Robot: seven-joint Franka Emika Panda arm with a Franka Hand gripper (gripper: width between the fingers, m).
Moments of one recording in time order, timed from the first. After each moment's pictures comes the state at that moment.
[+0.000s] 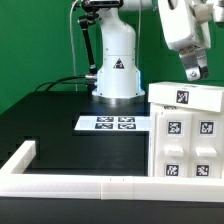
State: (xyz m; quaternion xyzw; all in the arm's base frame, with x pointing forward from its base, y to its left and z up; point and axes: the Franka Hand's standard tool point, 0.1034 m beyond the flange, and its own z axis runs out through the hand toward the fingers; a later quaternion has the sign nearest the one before) arm 0.623 0.102 0.183 -0.54 0.82 0.03 0.19
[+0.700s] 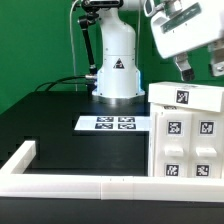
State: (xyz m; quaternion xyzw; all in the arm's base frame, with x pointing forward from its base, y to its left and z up) arm 0.628 0.108 0.183 -0.83 0.53 0.00 0.16
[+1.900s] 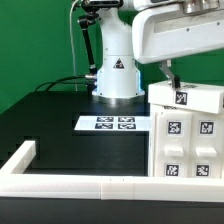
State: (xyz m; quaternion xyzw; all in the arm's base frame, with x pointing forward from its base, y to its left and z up) arm 0.630 0.106 0.177 -0.99 -0.12 -0.05 0.08
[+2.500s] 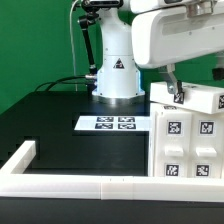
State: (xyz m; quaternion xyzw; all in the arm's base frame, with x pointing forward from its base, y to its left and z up) arm 0.626 0.095 0.168 -0.96 -0.27 -0.05 0.07
